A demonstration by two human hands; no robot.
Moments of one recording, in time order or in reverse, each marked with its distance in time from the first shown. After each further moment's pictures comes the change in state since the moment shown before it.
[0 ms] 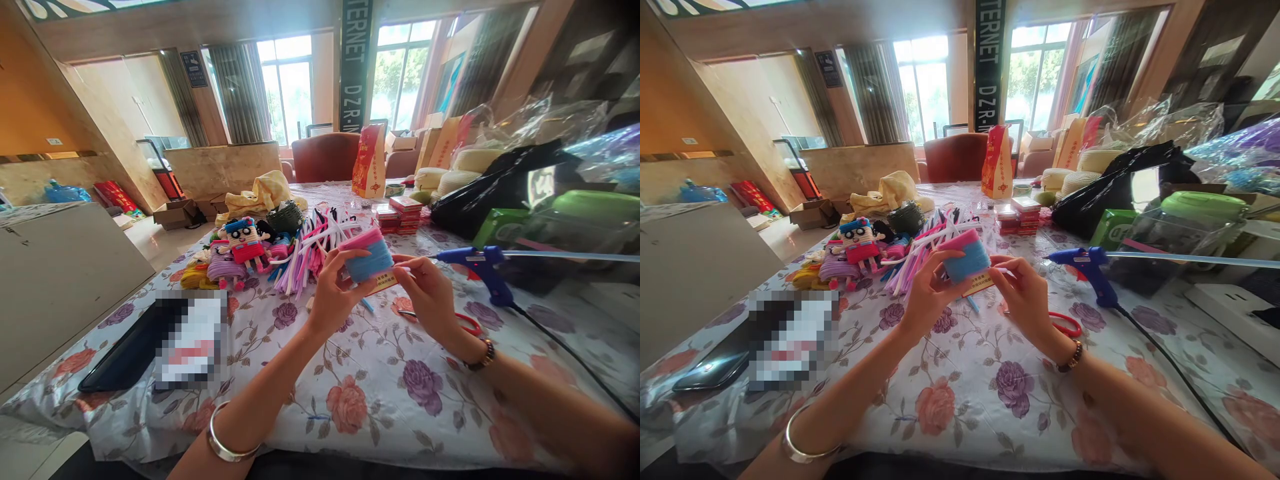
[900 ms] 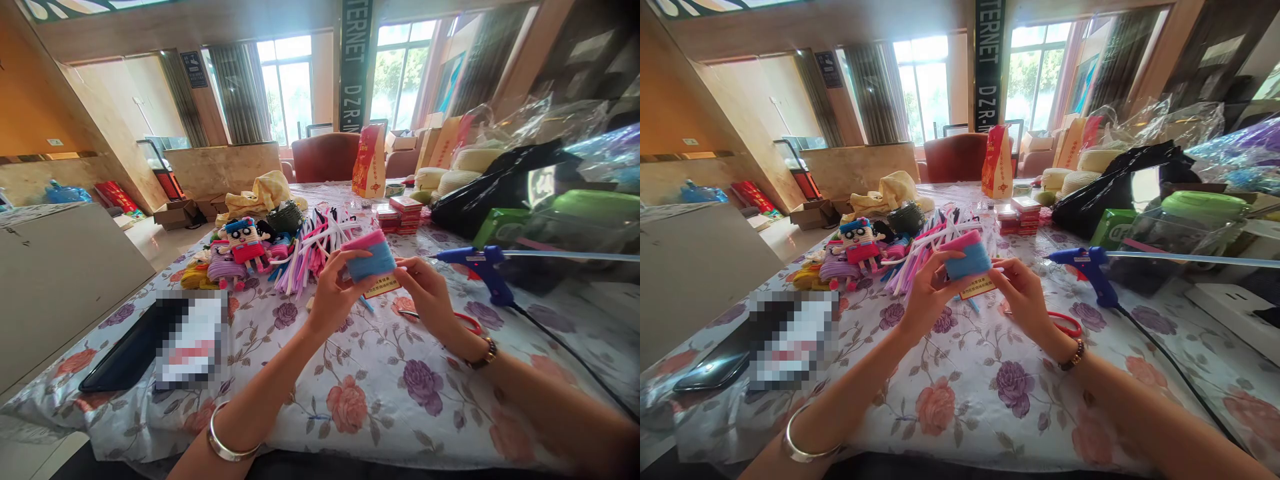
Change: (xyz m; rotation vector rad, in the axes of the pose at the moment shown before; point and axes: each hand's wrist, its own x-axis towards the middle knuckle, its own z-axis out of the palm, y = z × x) left_hand 0.002 -0.002 0.000 -0.093 -0.009 -0.079; right_hand 0.004 -0.003 0.000 0.047 -0.074 0.043
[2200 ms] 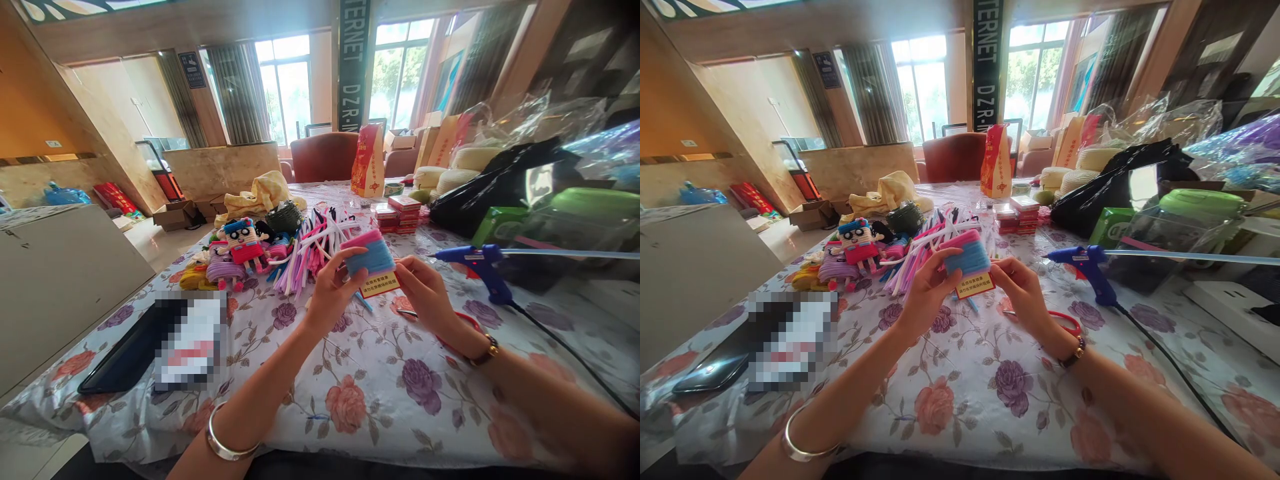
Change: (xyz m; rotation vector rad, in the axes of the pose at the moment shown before) left_hand 0.002 0.000 -0.001 -0.131 -0.015 -0.062; right_hand 0.003 0.004 -0.002 0.100 -0.054 0.117
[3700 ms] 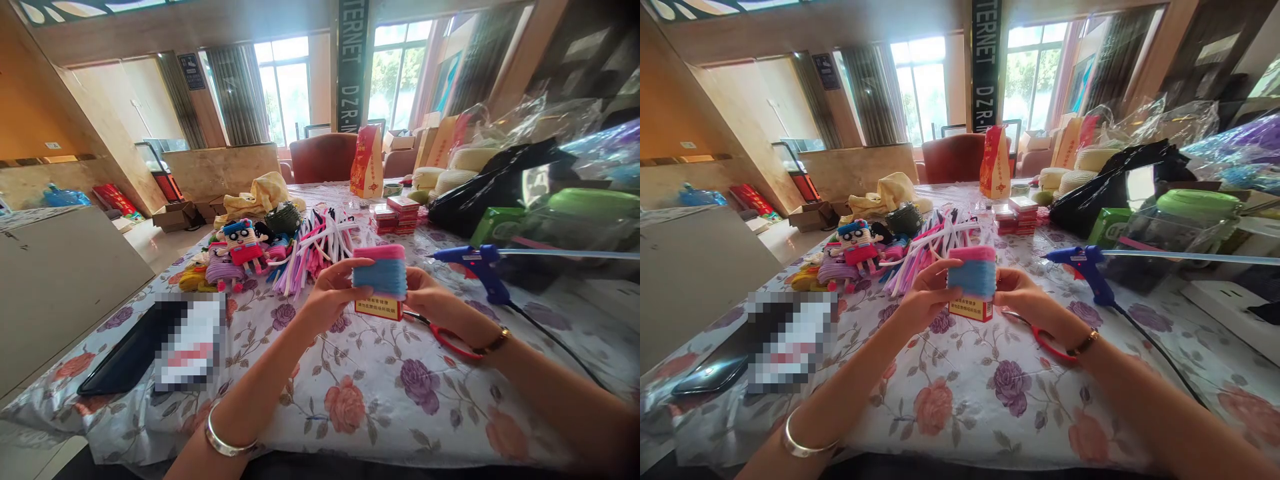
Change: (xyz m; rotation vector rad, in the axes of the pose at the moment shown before) left_hand 0.001 0.006 -0.006 -0.351 -0.163 -0.278; right_hand 0.005 -0.012 -0.018 0.284 -0.474 0.353
